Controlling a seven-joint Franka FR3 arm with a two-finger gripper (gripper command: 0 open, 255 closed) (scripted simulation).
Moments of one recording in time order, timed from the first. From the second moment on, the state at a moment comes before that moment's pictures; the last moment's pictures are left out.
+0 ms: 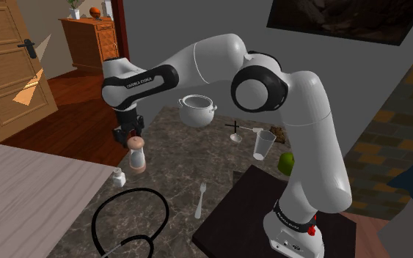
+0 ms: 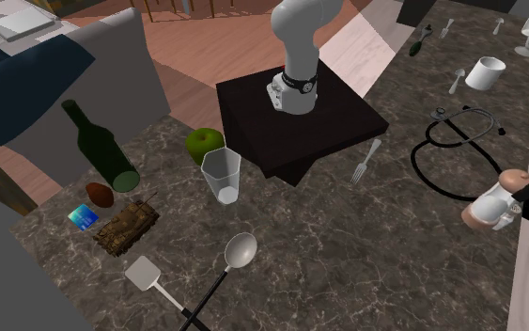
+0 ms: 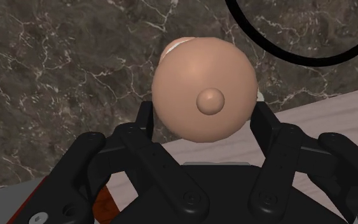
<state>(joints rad) 0.35 0.58 -0.07 -1.47 0.05 1.96 0.06</state>
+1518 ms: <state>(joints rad) 0.35 0.62 -0.07 -1.49 0.06 2.02 0.05</state>
